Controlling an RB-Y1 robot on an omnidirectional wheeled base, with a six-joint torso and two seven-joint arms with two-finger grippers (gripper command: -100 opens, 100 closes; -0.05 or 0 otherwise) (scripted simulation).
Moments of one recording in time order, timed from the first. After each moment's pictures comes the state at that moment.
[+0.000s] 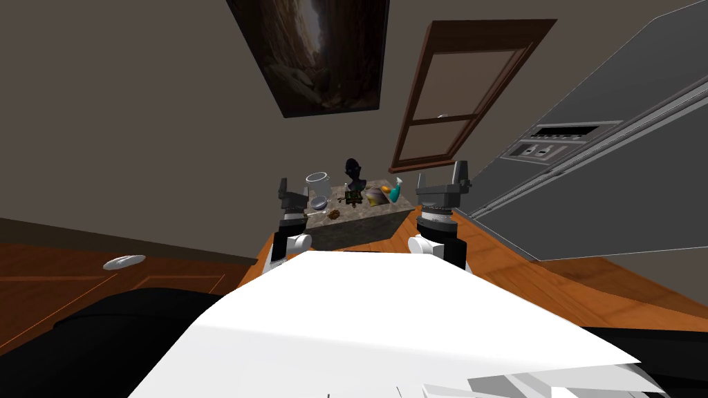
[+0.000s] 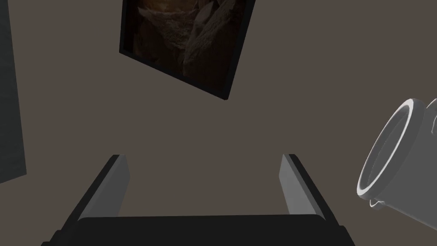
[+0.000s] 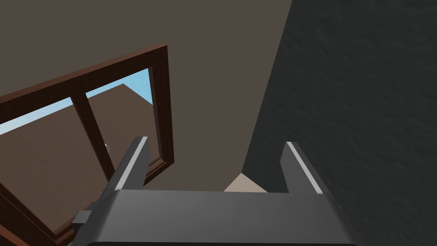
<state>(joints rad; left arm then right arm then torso) 0.42 0.14 0.09 -2.33 0.15 -0.26 0.22 0.46 -0.05 0.07 -2.39 -0.12 -0.46 -0.09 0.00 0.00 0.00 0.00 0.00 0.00</state>
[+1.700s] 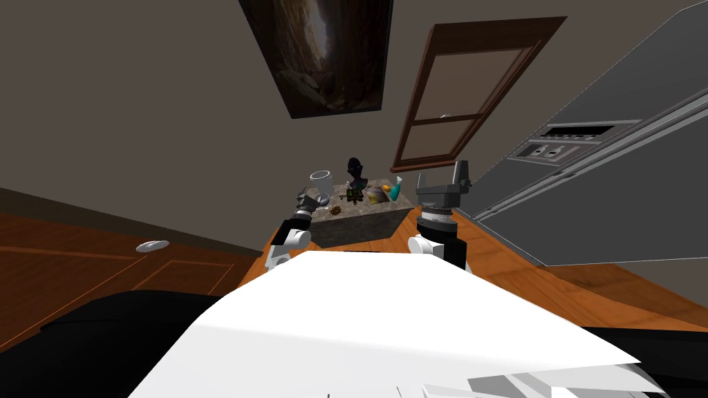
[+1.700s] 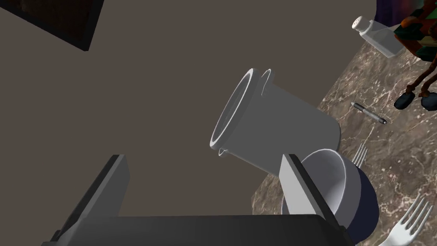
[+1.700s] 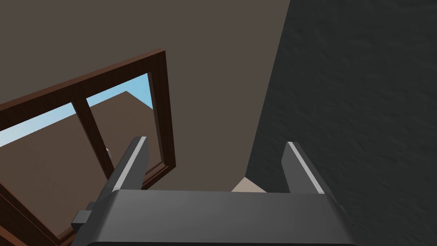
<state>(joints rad) 0.36 0.18 0.10 -2.30 0.33 0.22 0.37 0.46 -0.05 0.07 -2.39 -0.12 -0.46 -0.09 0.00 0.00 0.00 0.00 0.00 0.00</state>
